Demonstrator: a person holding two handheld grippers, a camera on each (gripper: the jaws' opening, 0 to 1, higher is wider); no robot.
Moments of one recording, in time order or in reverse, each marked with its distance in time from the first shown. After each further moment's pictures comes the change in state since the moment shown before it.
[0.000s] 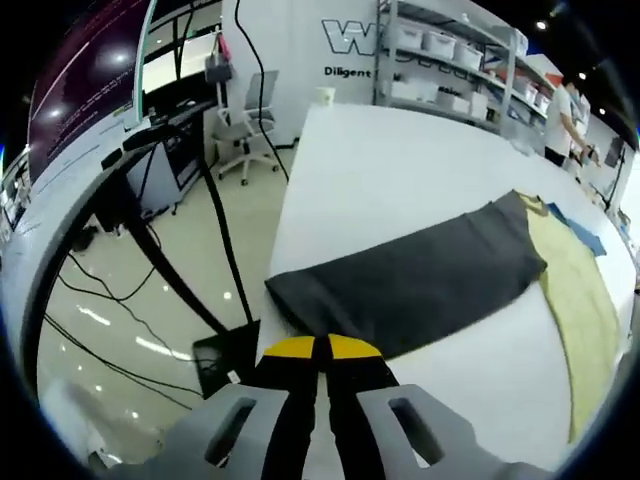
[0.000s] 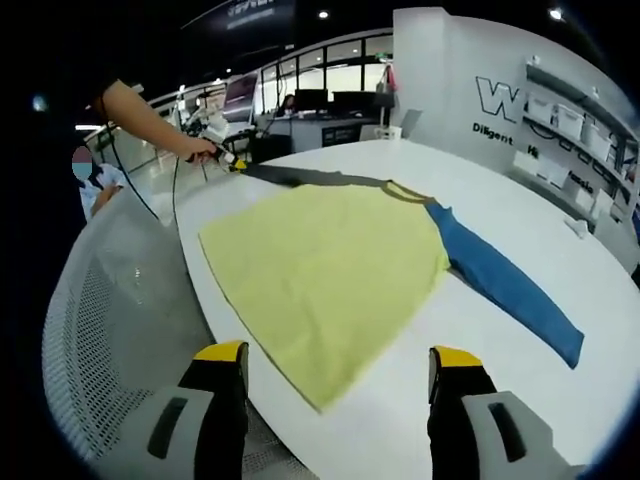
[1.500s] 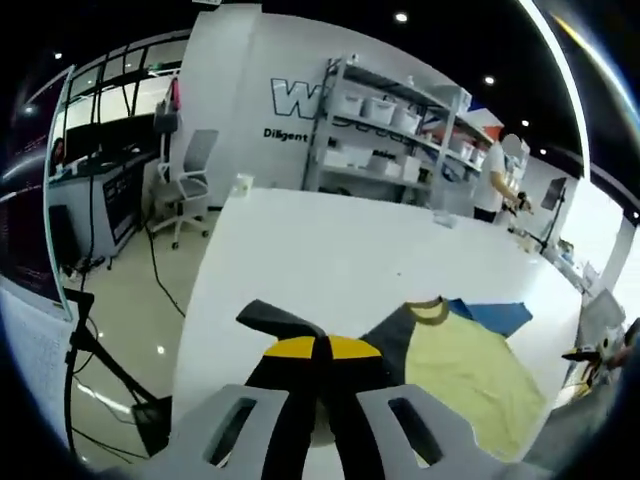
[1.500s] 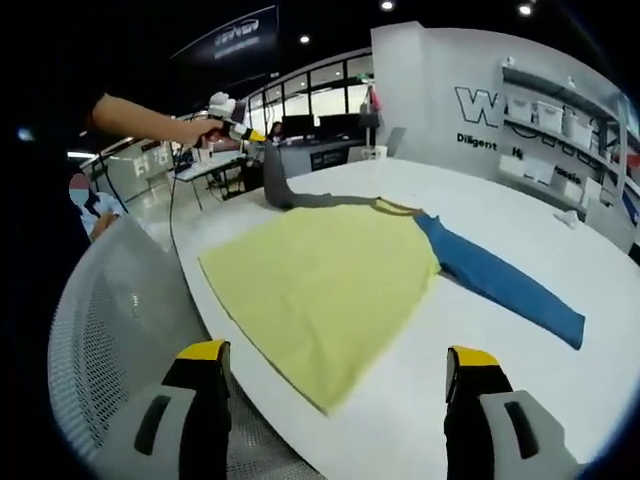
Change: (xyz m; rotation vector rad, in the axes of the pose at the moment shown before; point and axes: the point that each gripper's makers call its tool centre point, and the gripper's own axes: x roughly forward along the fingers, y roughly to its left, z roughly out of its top) left arm -0.058 -0.119 0.162 -0.005 -0.249 -0.325; right arm -0.013 0.001 -0.002 0.070 -0.108 -0.022
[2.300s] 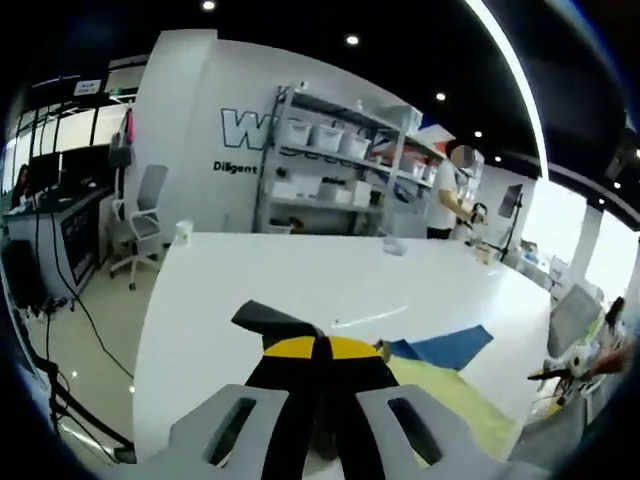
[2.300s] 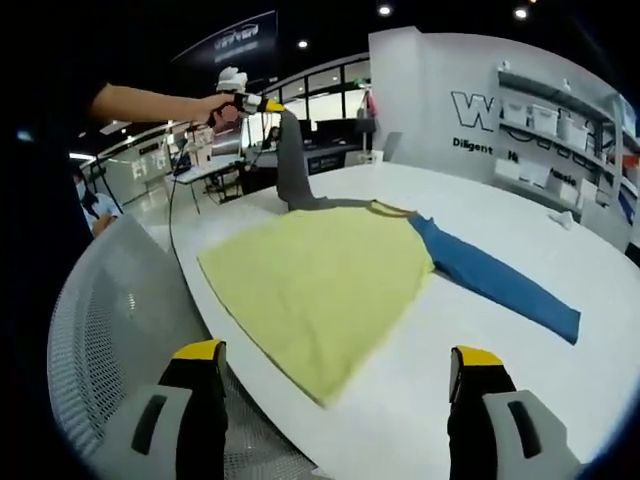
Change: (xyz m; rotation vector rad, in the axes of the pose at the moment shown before) left arm 0.009 -0.101 0.075 0.085 -0.107 -0.187; right arm -0.009 -0.004 -0.005 -0.002 -0.024 -0.012
